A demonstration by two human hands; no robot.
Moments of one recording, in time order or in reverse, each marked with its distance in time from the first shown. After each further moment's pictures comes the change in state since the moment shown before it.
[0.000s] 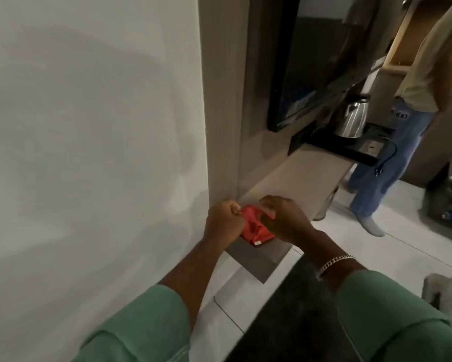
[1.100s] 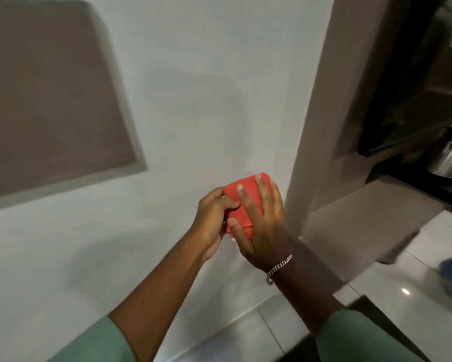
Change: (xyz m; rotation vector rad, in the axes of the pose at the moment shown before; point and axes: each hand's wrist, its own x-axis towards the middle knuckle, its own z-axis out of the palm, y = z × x) left_hand -0.130 -0.025 -0.210 -0.876 0.105 -0.061; right_hand -0.066 -0.237 0.047 0.259 0.448 -0.600
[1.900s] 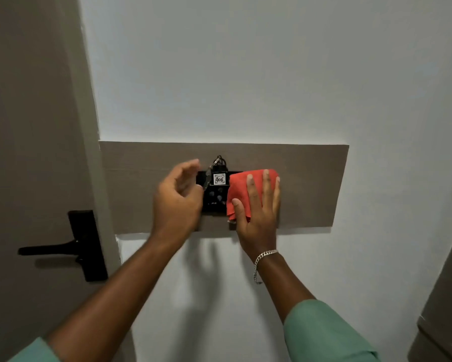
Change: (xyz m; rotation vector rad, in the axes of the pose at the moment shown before) left_hand -0.252 0.222 -0.285 0.393 0.683 0.905; right_hand 0.105 -0.377 0.114 0.346 0.295 -0.207
